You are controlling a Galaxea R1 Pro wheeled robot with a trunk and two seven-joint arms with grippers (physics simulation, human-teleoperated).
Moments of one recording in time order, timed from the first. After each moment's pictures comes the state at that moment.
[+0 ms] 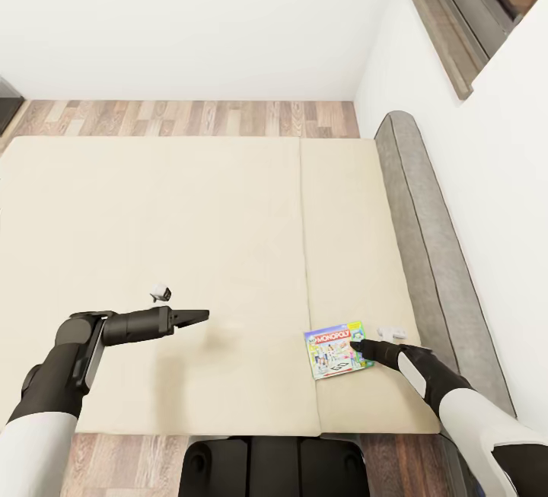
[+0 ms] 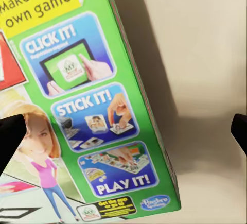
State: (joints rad) left arm -0.64 0.16 0.24 -1.14 -0.08 1.01 -1.56; right arm -0.82 -0.16 0.11 -0.34 -0.32 0.29 0.22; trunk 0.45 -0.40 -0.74
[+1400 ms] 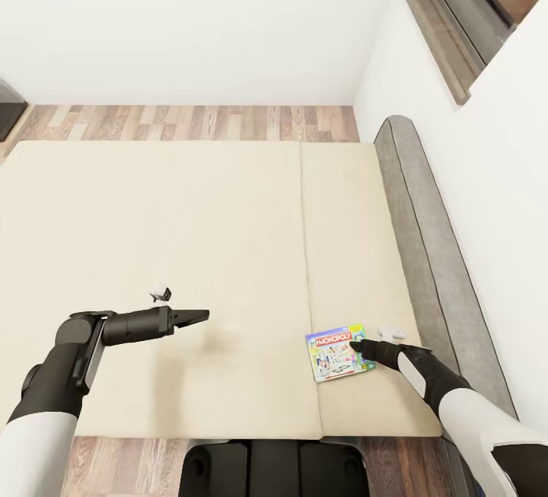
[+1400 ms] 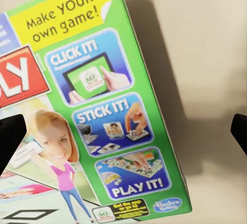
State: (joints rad) left arm -0.64 0.16 0.24 -1.14 -0.08 1.01 -1.56; right arm -0.82 -0.16 0.11 -0.34 -0.32 0.29 0.22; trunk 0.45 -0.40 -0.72
